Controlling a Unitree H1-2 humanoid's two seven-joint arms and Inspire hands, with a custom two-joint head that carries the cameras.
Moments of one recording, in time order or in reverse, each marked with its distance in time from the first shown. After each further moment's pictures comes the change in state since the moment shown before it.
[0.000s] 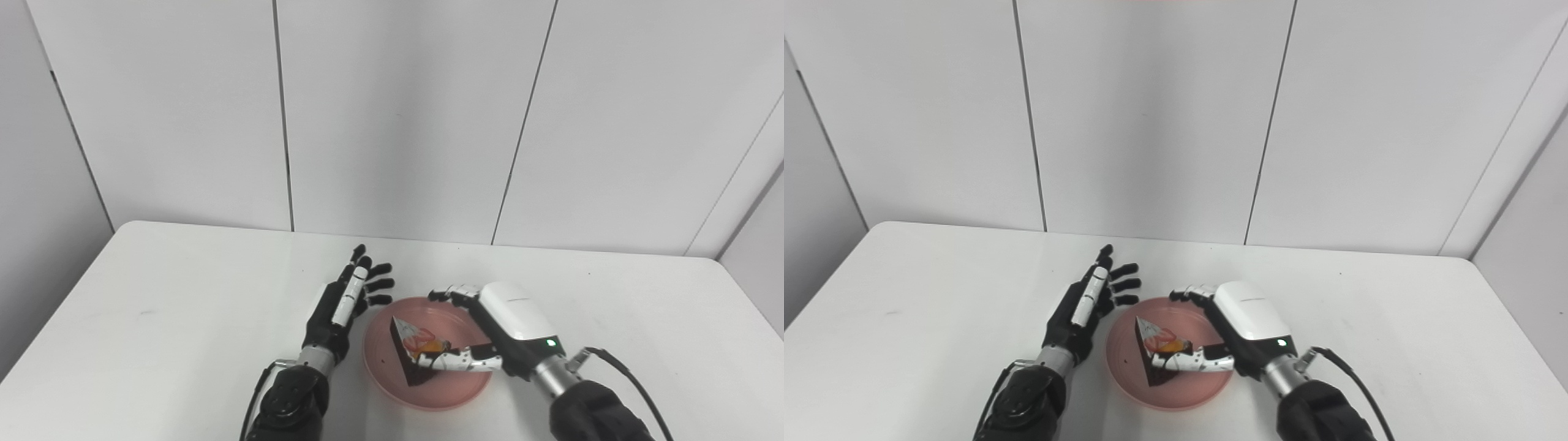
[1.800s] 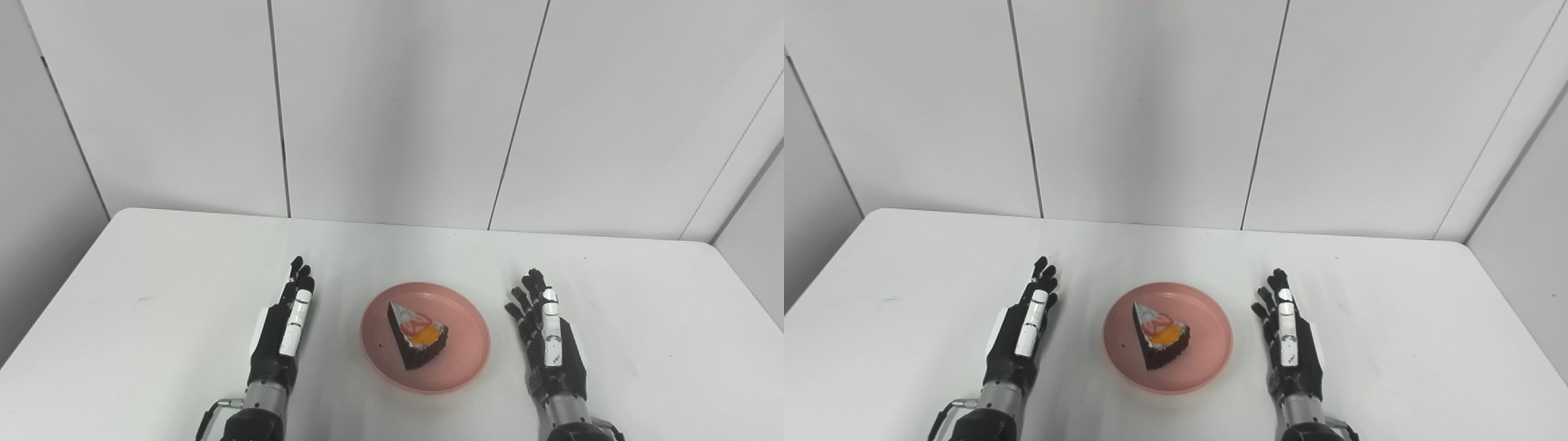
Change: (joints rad) left arm 0.243 0.009 -0.029 -0.329 0.059 0.053 0.070; right arm 0.080 0.269 -0.309 0.272 0.921 0.045 0.002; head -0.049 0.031
